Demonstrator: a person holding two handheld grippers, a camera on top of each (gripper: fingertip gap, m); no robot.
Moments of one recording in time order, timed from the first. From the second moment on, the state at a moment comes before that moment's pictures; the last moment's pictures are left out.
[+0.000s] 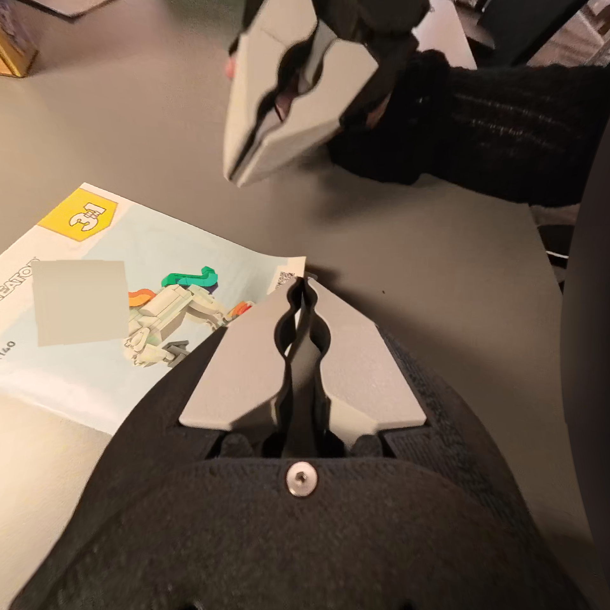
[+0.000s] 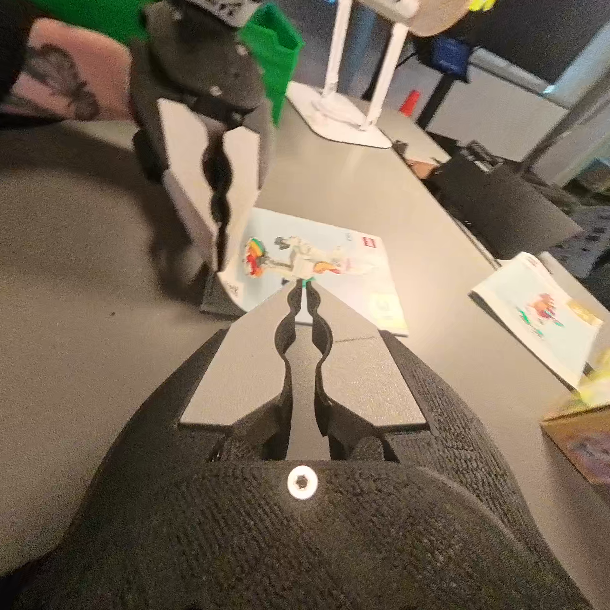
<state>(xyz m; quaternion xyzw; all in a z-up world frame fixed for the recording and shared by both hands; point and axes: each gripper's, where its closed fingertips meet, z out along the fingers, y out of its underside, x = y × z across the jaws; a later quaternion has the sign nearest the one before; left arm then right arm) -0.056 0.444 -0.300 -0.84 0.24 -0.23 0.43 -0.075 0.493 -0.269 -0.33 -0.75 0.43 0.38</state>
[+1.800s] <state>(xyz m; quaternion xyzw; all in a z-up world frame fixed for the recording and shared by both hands) -0.137 0.467 -0.247 -0.78 -0.03 0.00 0.63 -0.159 0.750 -0.248 -0.65 -0.42 0.29 0.56</state>
